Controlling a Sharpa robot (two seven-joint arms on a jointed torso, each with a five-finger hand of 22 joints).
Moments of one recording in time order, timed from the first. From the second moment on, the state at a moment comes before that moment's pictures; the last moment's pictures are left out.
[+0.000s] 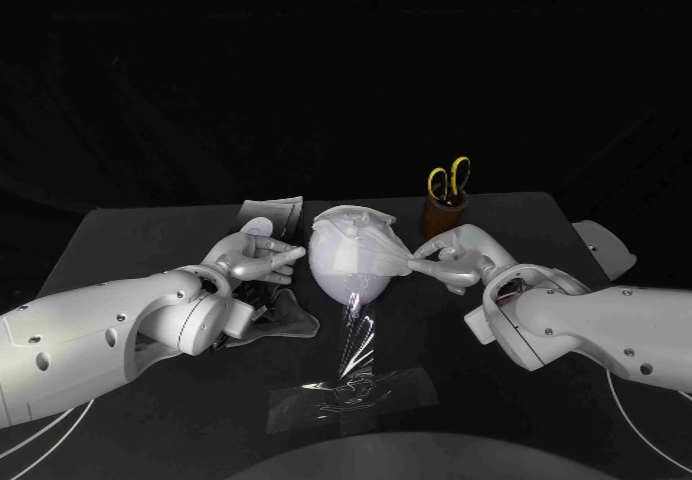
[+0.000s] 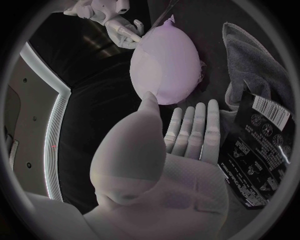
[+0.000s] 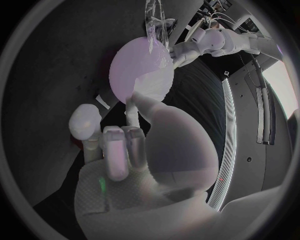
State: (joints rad) left arm 1.19 -0.82 -0.20 1.57 -0.31 -0.50 0.05; left_hand 1.48 -0.08 -0.12 0.30 0.05 0.72 0.19 0.40 0.10 0.81 0.22 0.30 0.06 0.75 0.18 0.47 0.10 0.17 0.94 0.27 0.10 0.06; right arm 1.17 -1.06 -0.25 1.88 -0.83 -0.84 -0.21; right_hand 1.30 -0.08 0.50 -0.03 0.05 1.12 0.06 0.32 0.47 1.47 -0.02 1.57 1.31 1.47 -0.07 1.57 1.31 0.11 1.26 0.05 1.06 1.27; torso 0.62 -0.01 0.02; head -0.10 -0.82
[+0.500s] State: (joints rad) left arm 1.19 -0.82 -0.20 1.58 -0.28 -0.50 0.18; left_hand 1.38 -0.27 -0.19 0.30 0.05 0.64 0.18 0.37 0.10 0.74 0.25 0.25 0.06 0.58 0.22 0.32 0.06 0.12 0.66 0.29 0.05 0.06; right arm 1.17 -1.04 -0.25 1.88 -0.83 -0.84 -0.21; right_hand 1.29 -0.08 0.50 -0.03 0.05 1.12 0.06 0.32 0.47 1.47 -0.02 1.57 1.31 1.47 -0.07 1.57 1.31 0.11 1.26 0.05 1.06 1.27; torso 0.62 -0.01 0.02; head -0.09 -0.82
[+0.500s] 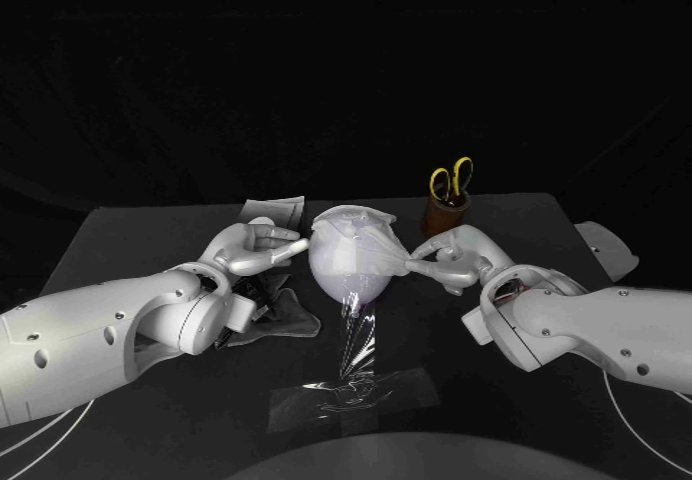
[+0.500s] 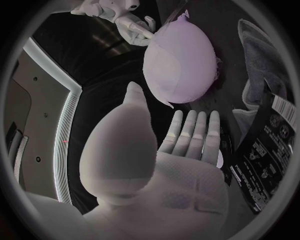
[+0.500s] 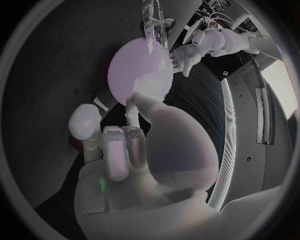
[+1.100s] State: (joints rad) left arm 1.19 -0.73 -0.20 1.52 -0.33 -0.52 0.12; left_hand 1.39 -0.30 -0.21 0.30 0.05 0.60 0.18 0.35 0.09 0.73 0.25 0.24 0.06 0.54 0.23 0.27 0.06 0.11 0.57 0.29 0.05 0.05; right arm 1.17 -1.04 -0.25 1.88 -0.82 -0.84 -0.20; right_hand 1.29 -0.08 0.50 -0.03 0.05 1.12 0.06 0.32 0.47 1.47 -0.02 1.57 1.31 1.47 -0.07 1.57 1.31 0.11 1.26 0.05 1.06 1.27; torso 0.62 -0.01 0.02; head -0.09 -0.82
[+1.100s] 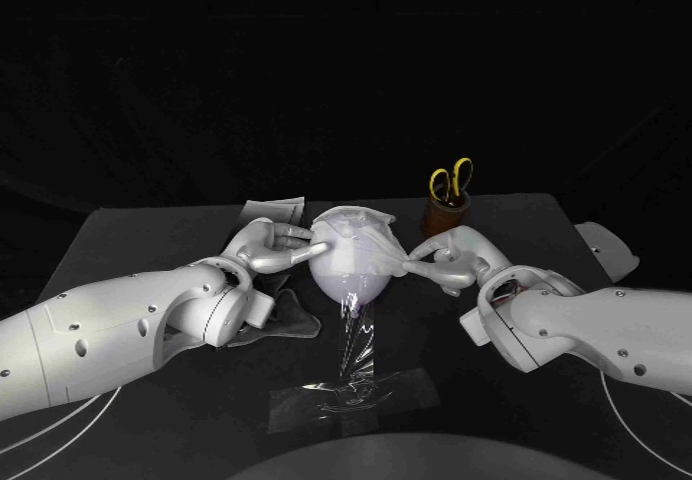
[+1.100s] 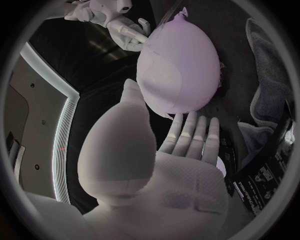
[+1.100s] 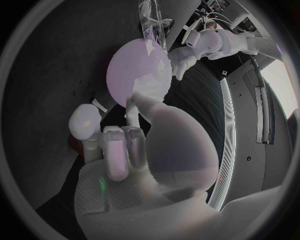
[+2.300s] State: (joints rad) left arm 1.19 -0.68 -0.19 1.48 -0.44 -0.56 -0.06; left_hand 1.48 -0.23 -0.14 0.30 0.05 0.63 0.18 0.41 0.12 0.76 0.24 0.27 0.07 0.69 0.21 0.31 0.08 0.11 0.59 0.29 0.06 0.06; right arm 1.17 -1.04 -0.25 1.86 -0.82 -0.84 -0.20; right_hand 1.29 -0.08 0.50 -0.03 0.05 1.12 0.06 0.32 0.47 1.47 -0.02 1.57 1.31 1.47 -0.07 1.57 1.31 0.11 1.26 0.05 1.06 1.27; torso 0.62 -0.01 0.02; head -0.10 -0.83
